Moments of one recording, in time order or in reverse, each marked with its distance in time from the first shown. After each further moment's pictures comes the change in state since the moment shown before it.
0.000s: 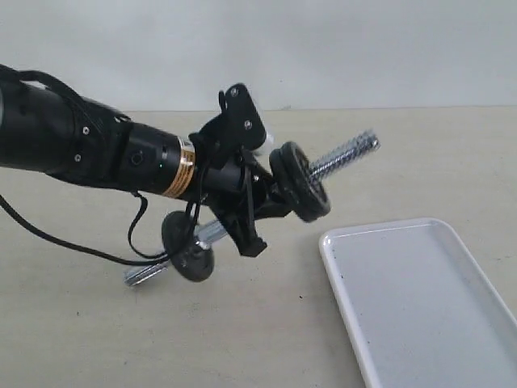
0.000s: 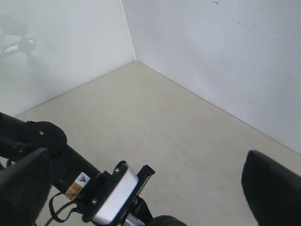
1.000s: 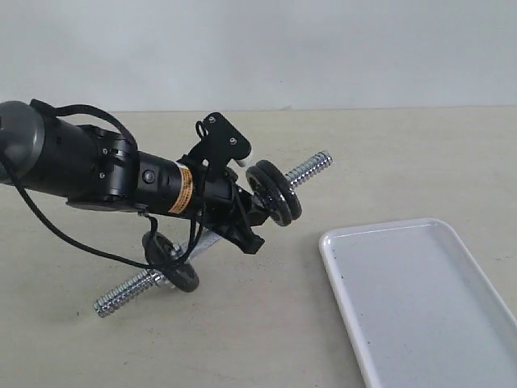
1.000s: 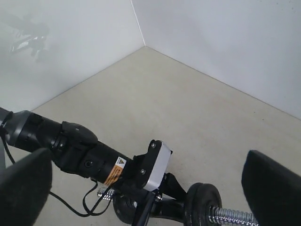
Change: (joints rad) left arm 0.019 0.114 0.012 -0.362 0.119 0.126; right arm 0.000 0.000 0.000 -0.044 0.050 0.101
